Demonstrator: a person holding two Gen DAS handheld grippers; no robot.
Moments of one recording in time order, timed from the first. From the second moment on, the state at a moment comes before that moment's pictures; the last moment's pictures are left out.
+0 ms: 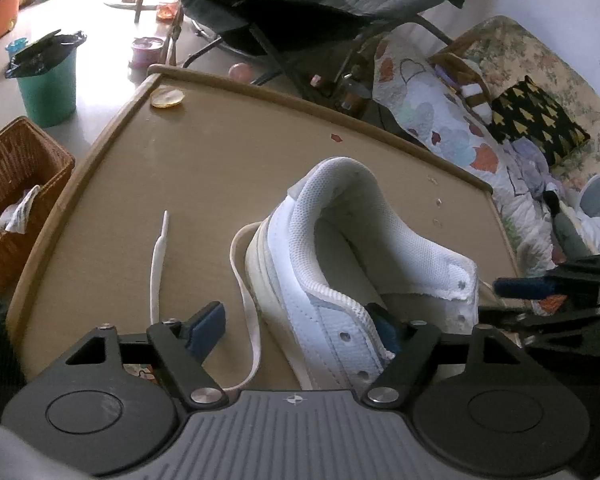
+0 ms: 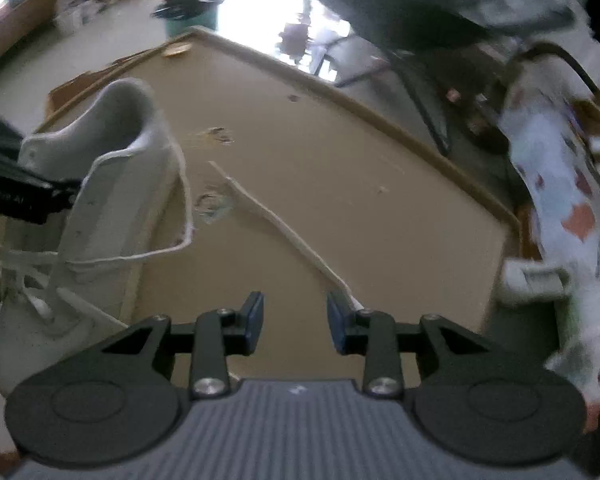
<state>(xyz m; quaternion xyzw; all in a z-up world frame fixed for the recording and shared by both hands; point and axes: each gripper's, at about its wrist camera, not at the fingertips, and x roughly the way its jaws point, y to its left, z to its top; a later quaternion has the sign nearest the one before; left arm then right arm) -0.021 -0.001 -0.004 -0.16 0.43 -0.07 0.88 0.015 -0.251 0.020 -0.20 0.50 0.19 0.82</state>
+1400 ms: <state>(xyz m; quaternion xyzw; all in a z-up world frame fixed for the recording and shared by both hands) -0.024 0.010 -0.007 -0.17 0.43 -0.08 0.88 0.018 -0.155 0.162 -0.59 0.66 0.20 0.42</state>
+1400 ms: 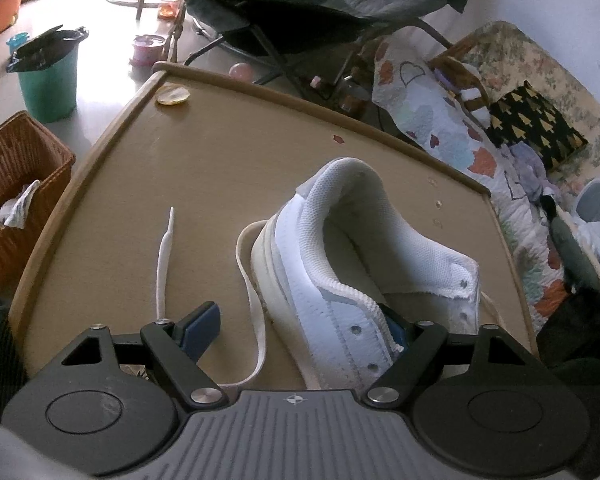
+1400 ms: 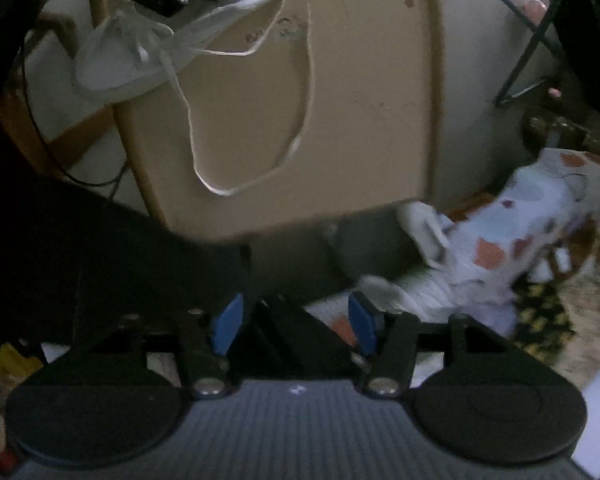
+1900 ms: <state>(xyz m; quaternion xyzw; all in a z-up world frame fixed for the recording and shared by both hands) -0.024 0.008 -0.007 -0.17 0.43 -0.07 0.88 0.035 -0.138 0.224 -0.62 0.64 0.17 0.43</state>
